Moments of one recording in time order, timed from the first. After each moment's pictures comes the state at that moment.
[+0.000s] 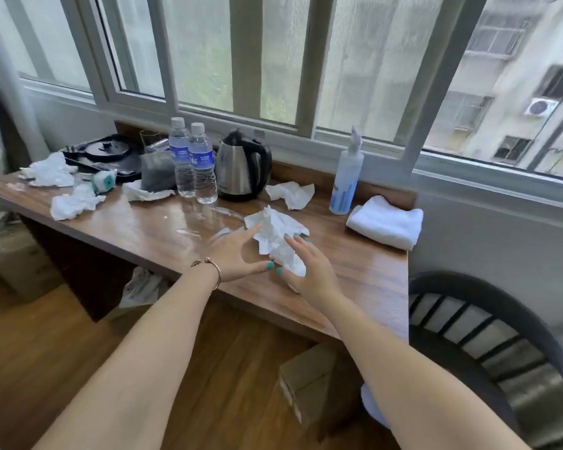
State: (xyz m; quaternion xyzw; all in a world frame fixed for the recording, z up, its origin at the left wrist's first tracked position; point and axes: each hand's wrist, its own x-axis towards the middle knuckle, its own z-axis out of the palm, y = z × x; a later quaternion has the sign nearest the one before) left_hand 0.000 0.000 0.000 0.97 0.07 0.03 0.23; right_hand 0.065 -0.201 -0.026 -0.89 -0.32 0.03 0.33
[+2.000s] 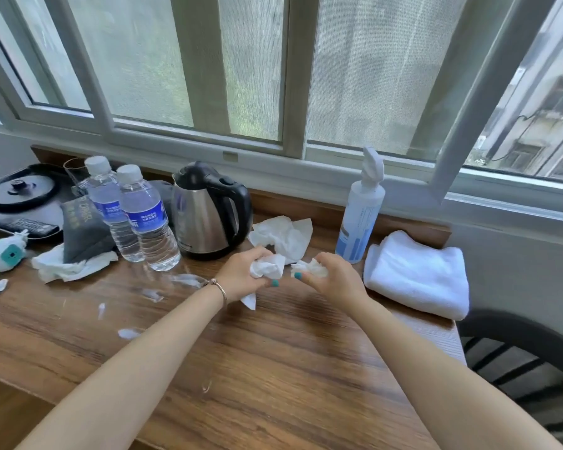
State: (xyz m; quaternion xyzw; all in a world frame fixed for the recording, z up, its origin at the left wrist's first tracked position) left_hand 0.229 0.072 -0.038 0.92 0.02 0.03 0.40; right_hand 0.290 -0.148 -0.039 -0.93 -0.22 0.03 0.29
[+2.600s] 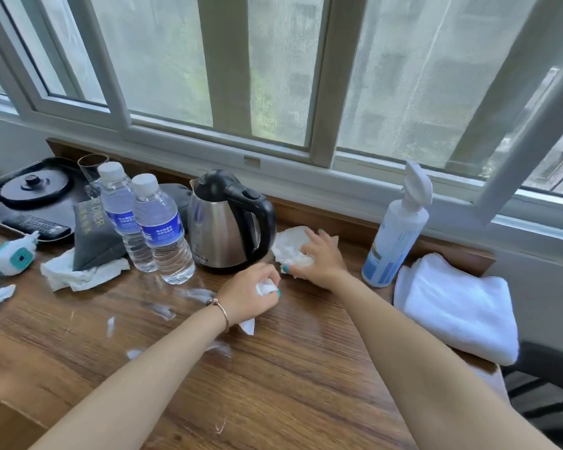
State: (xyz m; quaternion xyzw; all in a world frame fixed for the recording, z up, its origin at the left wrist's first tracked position) left_hand 0.230 0.103 -0.048 0.92 0.03 0.03 0.39; right_hand 0.370 -0.057 -0.048 -0.93 -0.27 0.09 0.21
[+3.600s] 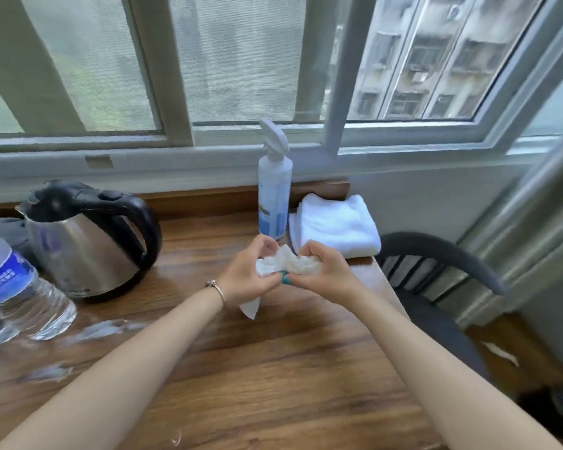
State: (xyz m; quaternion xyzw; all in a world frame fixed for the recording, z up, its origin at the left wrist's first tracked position) left_hand 0.266 -0.025 -0.035 0.84 -0.28 -0.04 0.47; right_hand 0.228 -0.219 -0.021 -0.89 -0.08 -0.04 0.45
